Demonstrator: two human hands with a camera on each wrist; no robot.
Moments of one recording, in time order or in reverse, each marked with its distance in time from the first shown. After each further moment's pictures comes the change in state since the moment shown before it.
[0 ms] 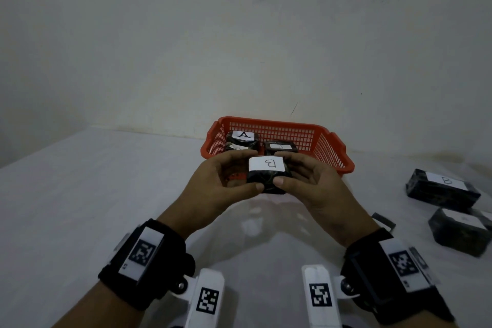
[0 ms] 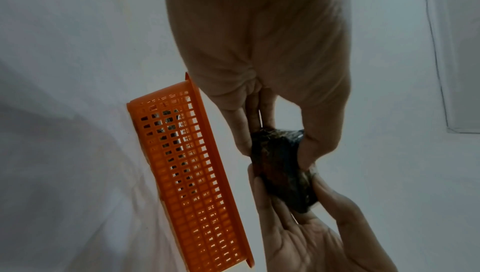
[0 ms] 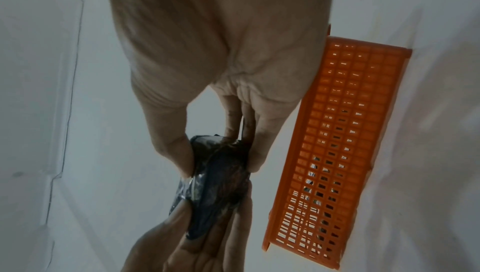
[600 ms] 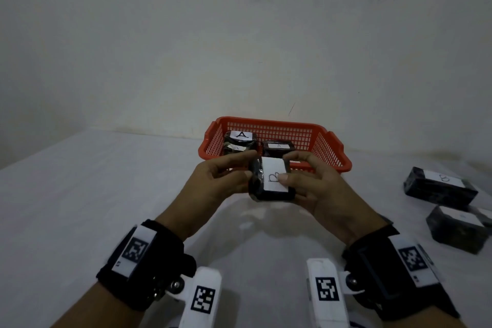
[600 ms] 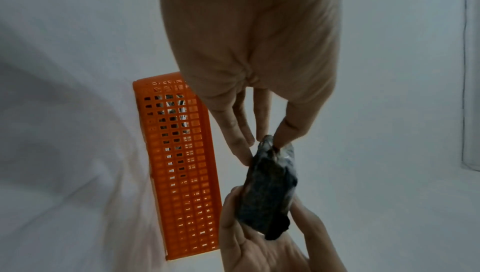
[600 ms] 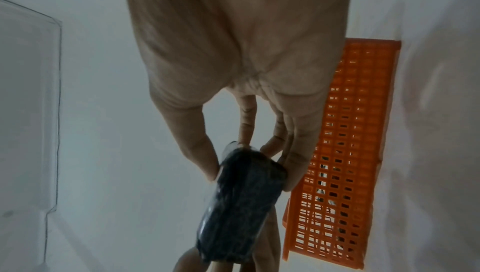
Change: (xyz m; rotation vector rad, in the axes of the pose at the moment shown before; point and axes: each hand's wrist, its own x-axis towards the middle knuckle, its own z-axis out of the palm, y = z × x) left_hand 0.005 -0.005 0.001 -0.167 -0.003 -0.101; right_hand 0.000 -0.011 -0.003 0.236 0.011 0.184
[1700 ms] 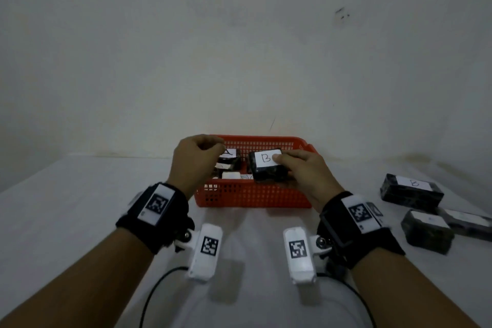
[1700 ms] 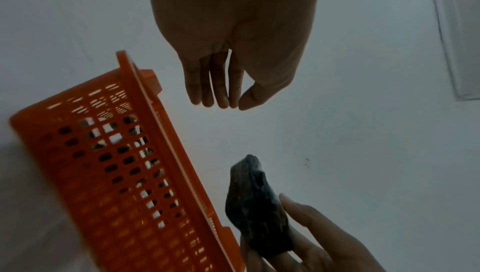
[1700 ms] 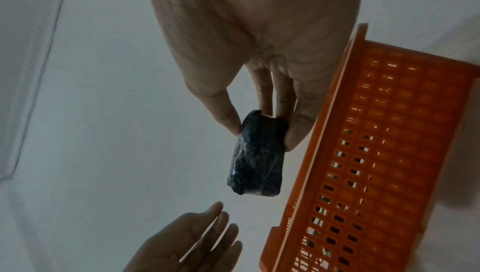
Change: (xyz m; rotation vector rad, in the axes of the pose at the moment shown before) left_hand 0.081 0.036 -0.005 0.452 0.440 0.103; right_hand 0.059 -0.026 -0.015 -0.195 0.394 0.036
